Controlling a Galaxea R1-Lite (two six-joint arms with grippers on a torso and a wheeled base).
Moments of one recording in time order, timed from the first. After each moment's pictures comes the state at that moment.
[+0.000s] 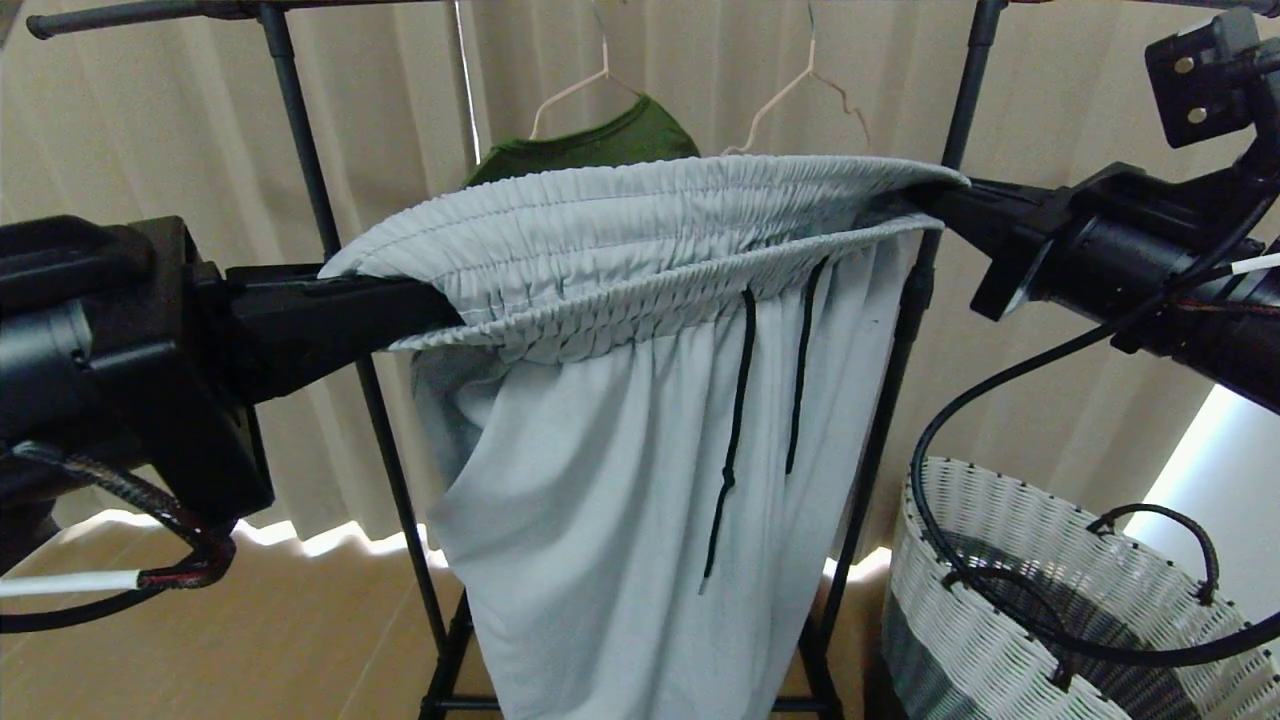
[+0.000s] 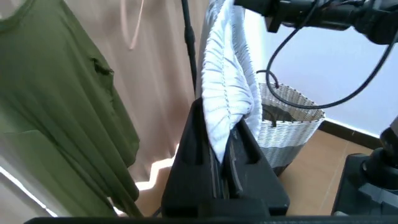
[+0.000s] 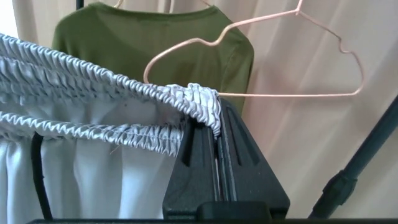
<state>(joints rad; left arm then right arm) -0.65 1.18 -0.89 -0.30 -0.23 0.08 0.40 1.49 -0.92 -0.73 0.14 -0.11</state>
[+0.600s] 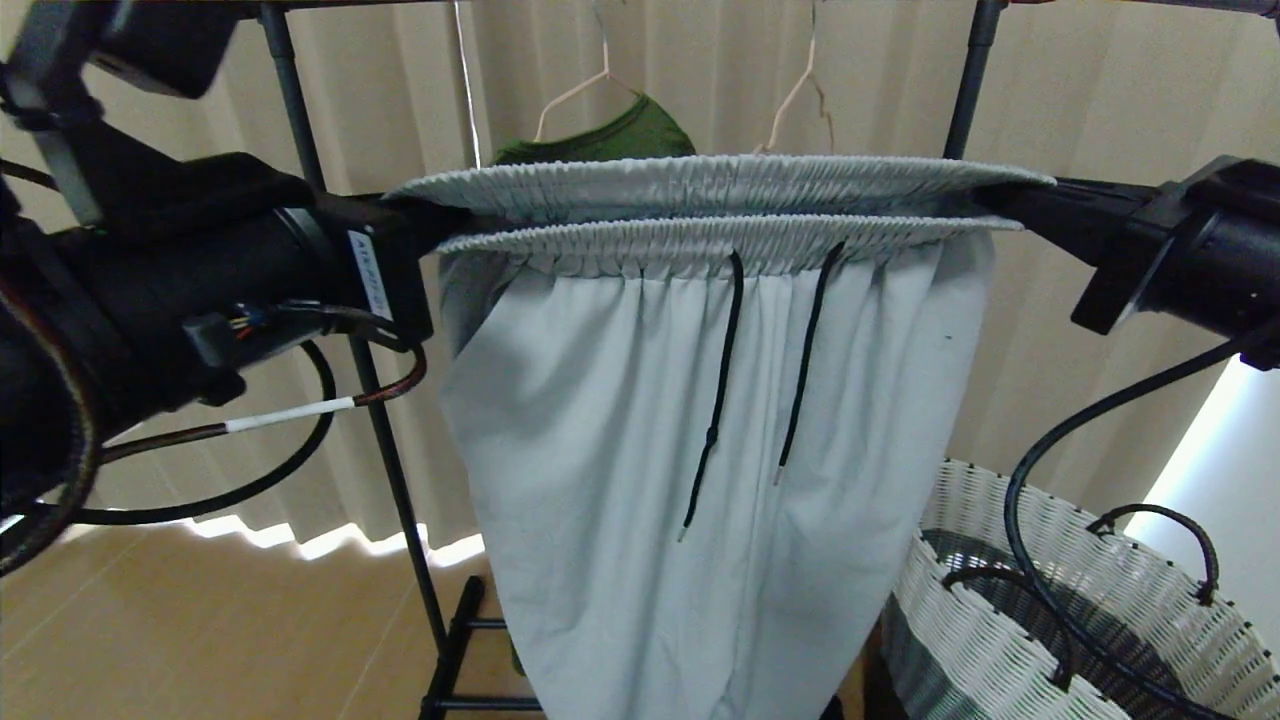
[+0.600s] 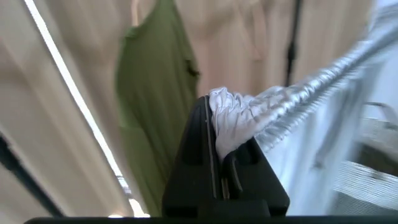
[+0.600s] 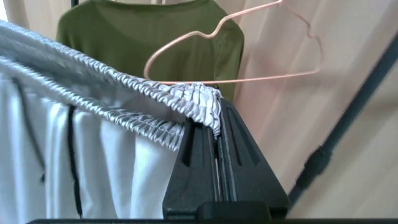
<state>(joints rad) -0.66 1.36 -0.96 -0.46 0.21 0.15 0.40 1.34 -0.92 -0.50 0.11 -0.12</state>
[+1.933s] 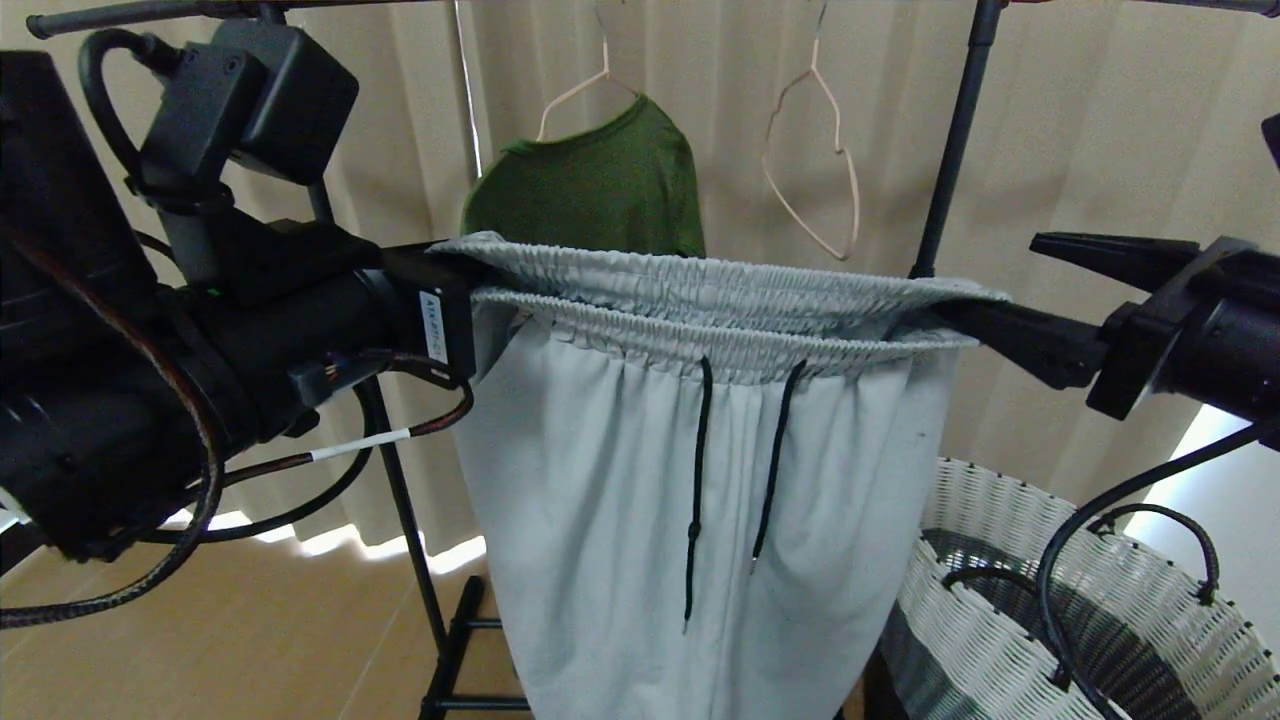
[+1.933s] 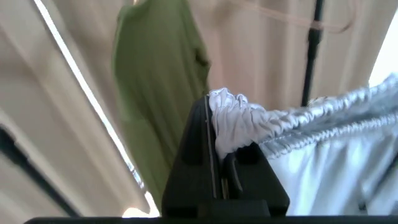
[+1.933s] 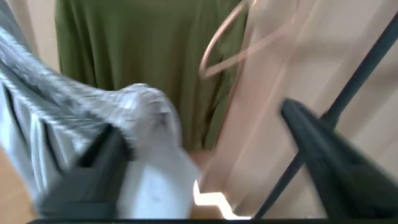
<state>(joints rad) -0.66 1.41 -0.91 -0.52 0.27 0.18 0.40 1.28 -0.79 -0.47 0.11 -0.12</state>
